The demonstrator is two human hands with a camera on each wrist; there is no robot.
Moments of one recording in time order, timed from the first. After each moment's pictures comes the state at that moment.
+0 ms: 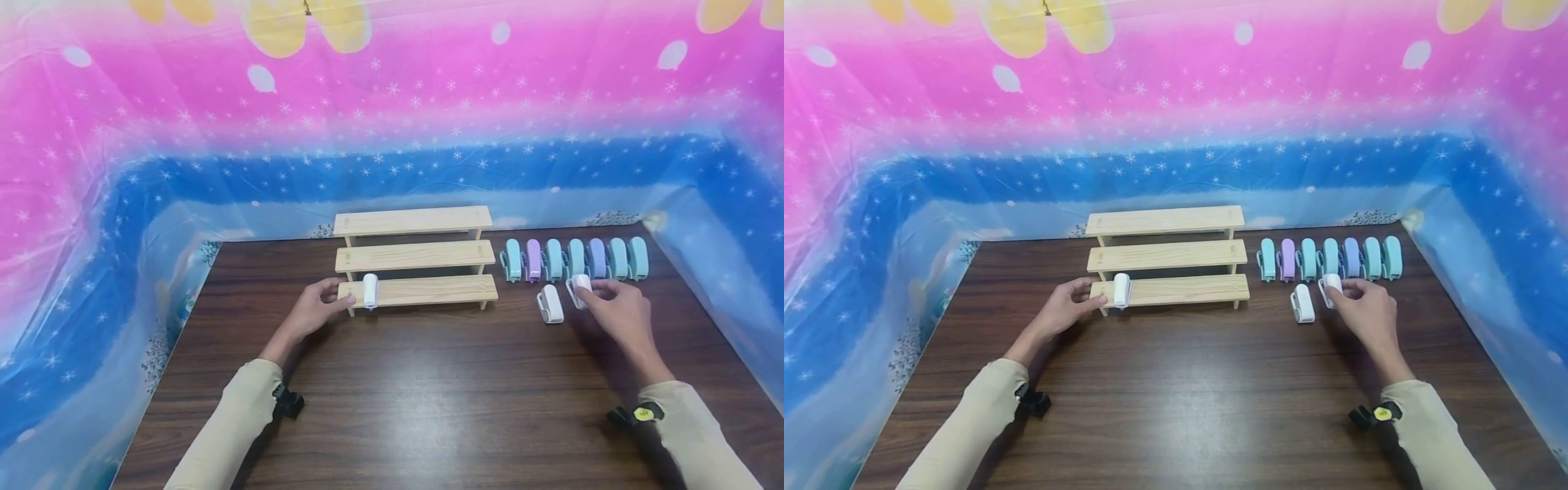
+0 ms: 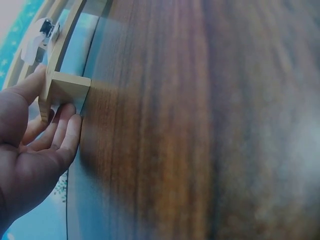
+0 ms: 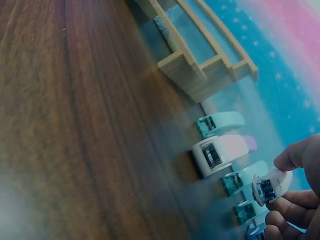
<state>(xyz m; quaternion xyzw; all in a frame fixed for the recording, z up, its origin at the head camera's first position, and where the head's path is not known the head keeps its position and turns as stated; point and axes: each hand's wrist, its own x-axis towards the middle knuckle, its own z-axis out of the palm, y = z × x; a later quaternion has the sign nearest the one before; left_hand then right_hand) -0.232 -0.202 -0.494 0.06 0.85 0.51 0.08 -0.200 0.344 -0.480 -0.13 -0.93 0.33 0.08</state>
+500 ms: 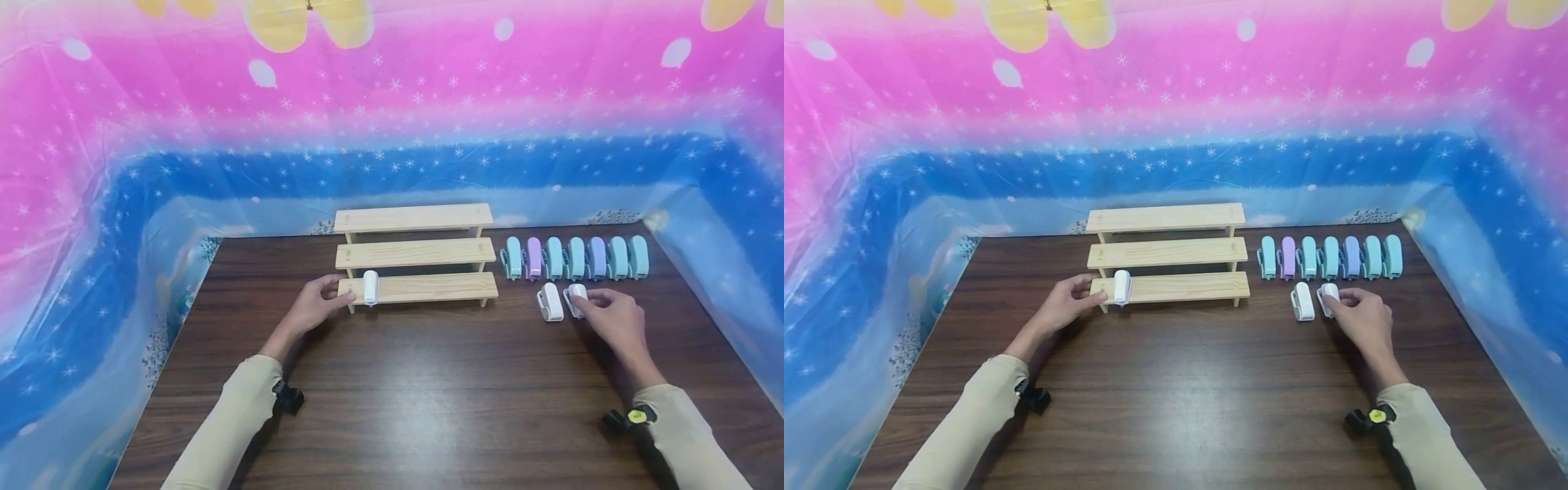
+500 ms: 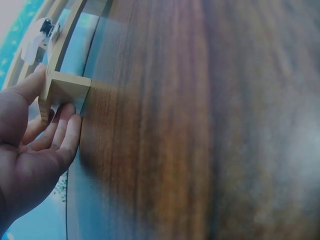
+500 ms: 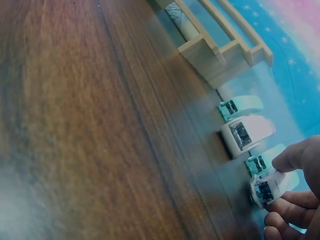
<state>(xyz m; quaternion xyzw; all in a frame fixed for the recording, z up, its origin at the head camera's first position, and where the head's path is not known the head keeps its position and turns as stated) -0.234 -0.203 -0.496 0.06 0.85 0.51 0.08 -0.196 0.346 -0.501 -0.15 -0.92 0.35 0.05</state>
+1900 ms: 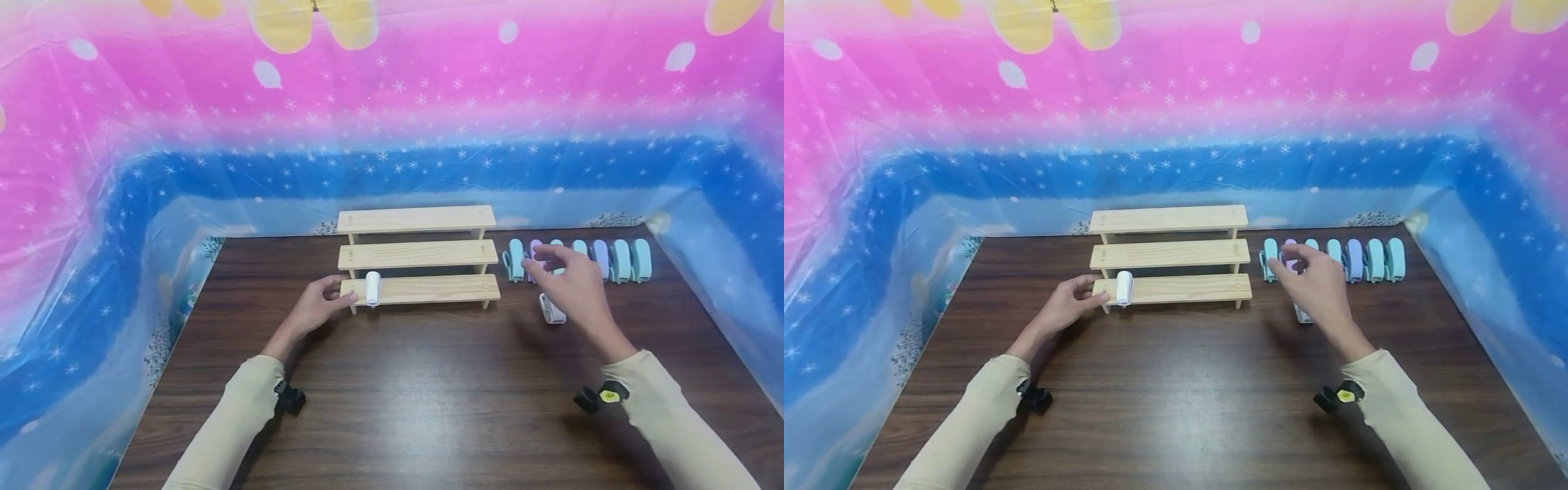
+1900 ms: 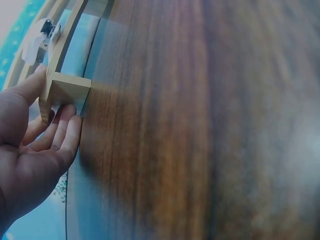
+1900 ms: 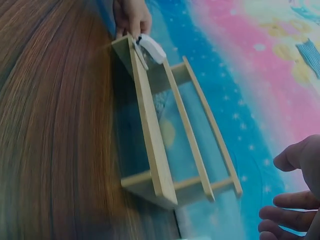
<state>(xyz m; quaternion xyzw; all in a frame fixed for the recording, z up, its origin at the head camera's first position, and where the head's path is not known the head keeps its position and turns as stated) -0.231 -0.203 -0.494 0.05 0.85 0.52 0.09 -0.205 0.248 -0.411 0.01 -0.93 0.35 0.13</state>
